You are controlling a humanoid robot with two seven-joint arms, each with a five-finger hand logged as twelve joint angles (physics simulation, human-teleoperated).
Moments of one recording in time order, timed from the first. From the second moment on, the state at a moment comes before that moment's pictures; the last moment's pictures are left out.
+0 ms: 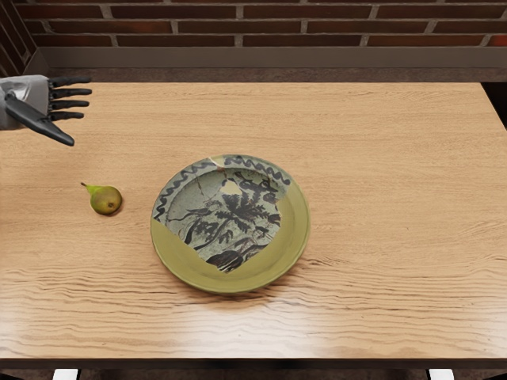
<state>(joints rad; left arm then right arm) -1.21 0.85 -0.05 -0.85 0.01 -0.61 0.13 -0.05 0.00 0.08 0.20 0.12 0.06 -0.12</state>
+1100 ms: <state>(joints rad) -1.38 0.94 -0.06 -1.27 0.78 -0.61 0.14 -0.06 0.00 0.07 0.20 0.12 0.06 -0.13</state>
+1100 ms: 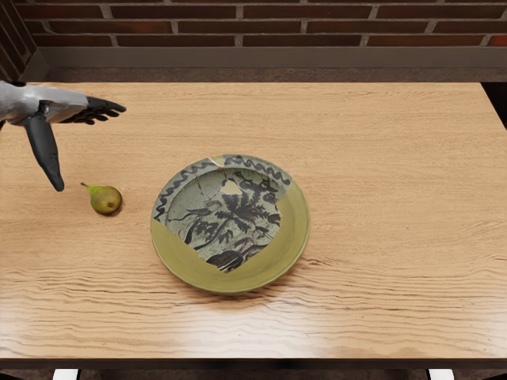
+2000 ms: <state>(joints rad) -1.36 0.79 0.08 -1.32 1.23 -0.51 0.06 -0.06 0.00 0.07 0.20 0.12 0.06 -0.13</state>
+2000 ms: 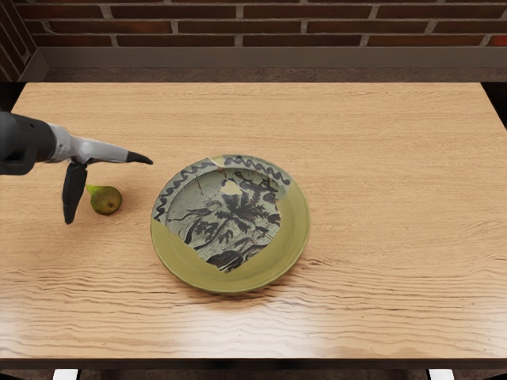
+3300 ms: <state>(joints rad) -1.30 0.68 0.26 -1.19 1.31 -0.23 0.05 -0.06 0.00 0.07 0.20 0.12 0.06 -0.13</state>
